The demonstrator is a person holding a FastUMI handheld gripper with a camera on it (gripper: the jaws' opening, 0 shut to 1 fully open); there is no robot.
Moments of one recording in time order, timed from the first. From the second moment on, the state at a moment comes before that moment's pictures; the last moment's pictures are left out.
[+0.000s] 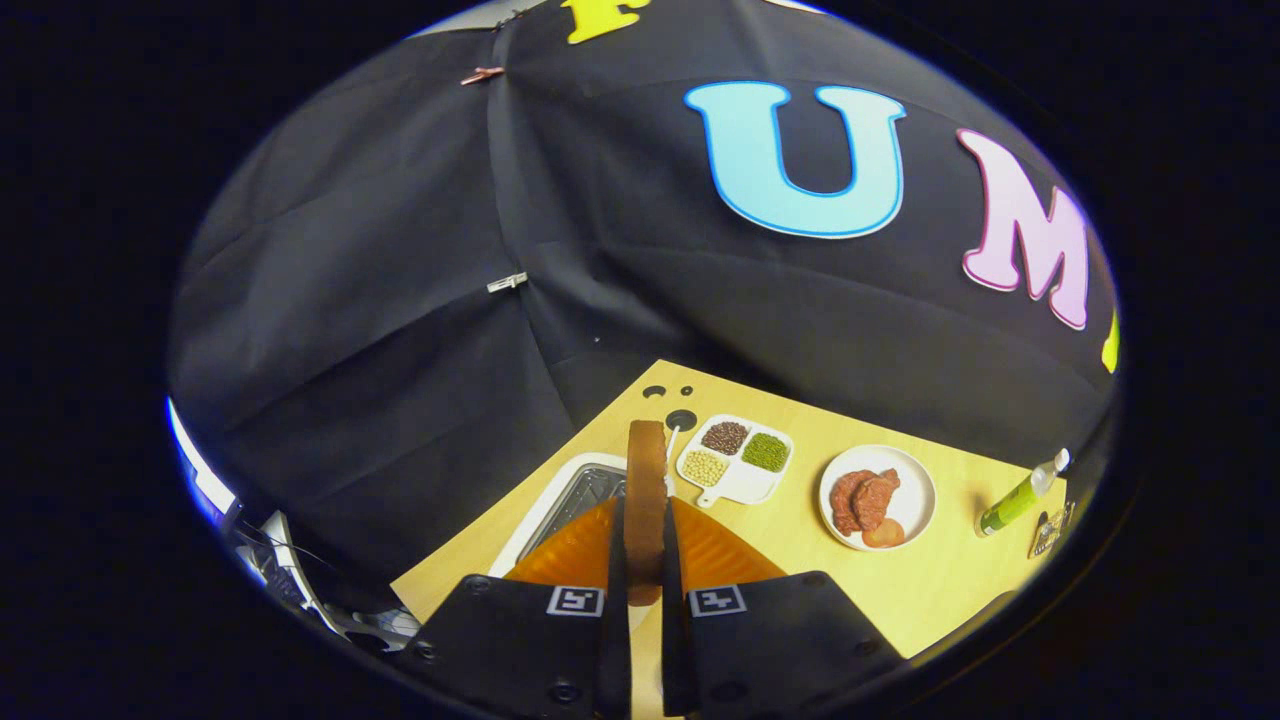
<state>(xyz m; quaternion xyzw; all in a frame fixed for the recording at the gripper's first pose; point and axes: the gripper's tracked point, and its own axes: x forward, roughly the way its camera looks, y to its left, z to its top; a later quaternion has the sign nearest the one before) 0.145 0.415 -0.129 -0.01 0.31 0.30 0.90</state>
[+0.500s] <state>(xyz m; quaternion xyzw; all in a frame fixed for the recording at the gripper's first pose) 0.094 0.325 -0.201 0.06 0.38 0.28 0.88</state>
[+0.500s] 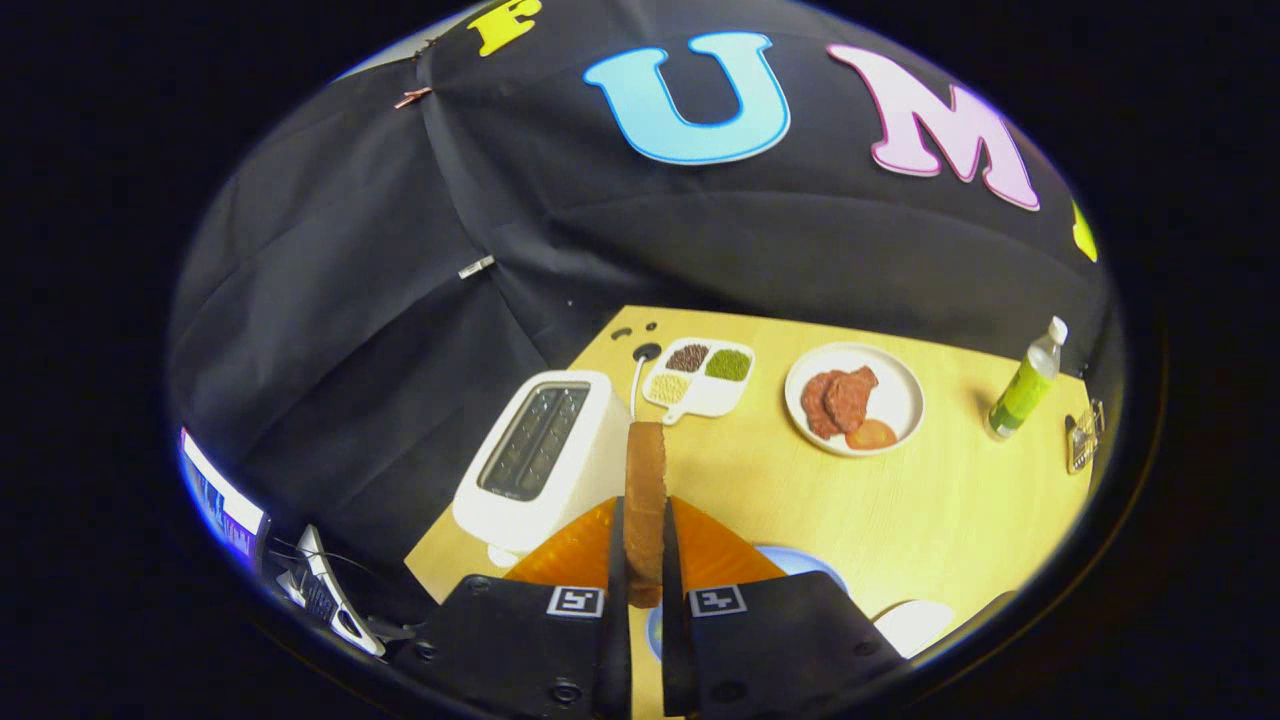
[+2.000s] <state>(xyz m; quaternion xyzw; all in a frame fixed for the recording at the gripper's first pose) 0.032 0.203 -0.347 0.03 0.46 0.19 0.87</state>
